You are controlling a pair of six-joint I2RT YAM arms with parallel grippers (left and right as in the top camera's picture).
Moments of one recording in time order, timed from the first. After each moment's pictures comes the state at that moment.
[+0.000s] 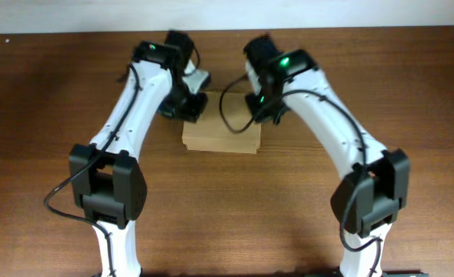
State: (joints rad) left arm -0.27 2.12 2.04 -1.39 0.23 0.07; right arm 0.41 2.05 2.00 -1.28 0.03 0.08
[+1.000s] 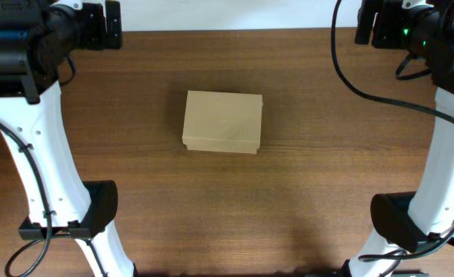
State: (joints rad) left arm -0.01 2.06 2.98 -1.58 -0.01 0.09; right arm 0.05 1.92 2.78 -1.52 0.11 0.06
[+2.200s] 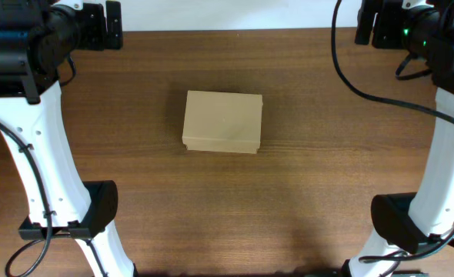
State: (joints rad) left arm -0.01 2.06 2.98 -1.59 -0.01 0.09; right arm 0.05 1.89 2.74 -1.49 0.11 0.06
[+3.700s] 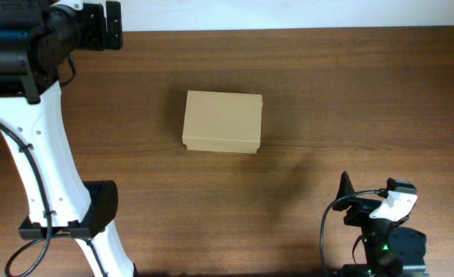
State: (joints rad) left arm -0.01 2.06 2.98 -1.59 -0.01 0.09; right arm -0.01 0.02 0.31 -0.55 0.08 0.16
